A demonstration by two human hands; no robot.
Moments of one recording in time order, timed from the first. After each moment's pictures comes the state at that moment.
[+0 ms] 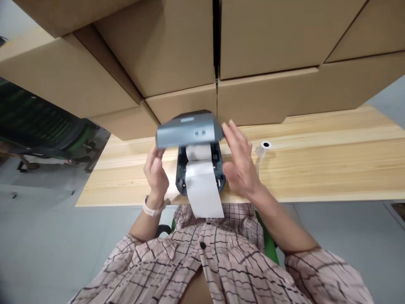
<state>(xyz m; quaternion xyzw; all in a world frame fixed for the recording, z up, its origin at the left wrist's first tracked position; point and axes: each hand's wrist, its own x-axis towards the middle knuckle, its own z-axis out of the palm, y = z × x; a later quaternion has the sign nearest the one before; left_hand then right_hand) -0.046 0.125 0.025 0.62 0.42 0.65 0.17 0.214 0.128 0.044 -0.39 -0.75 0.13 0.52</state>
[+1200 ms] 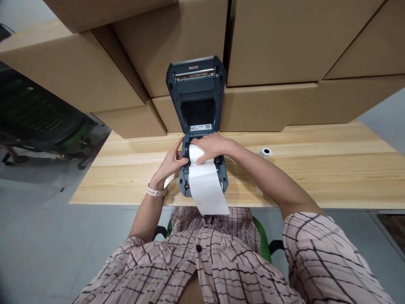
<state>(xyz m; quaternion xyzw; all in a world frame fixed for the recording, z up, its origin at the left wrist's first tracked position) -0.066 0.171 0.028 0.63 0.56 0.34 0.41 0.148 0.244 0.097 -0.36 -0.92 0.16 -0.08</state>
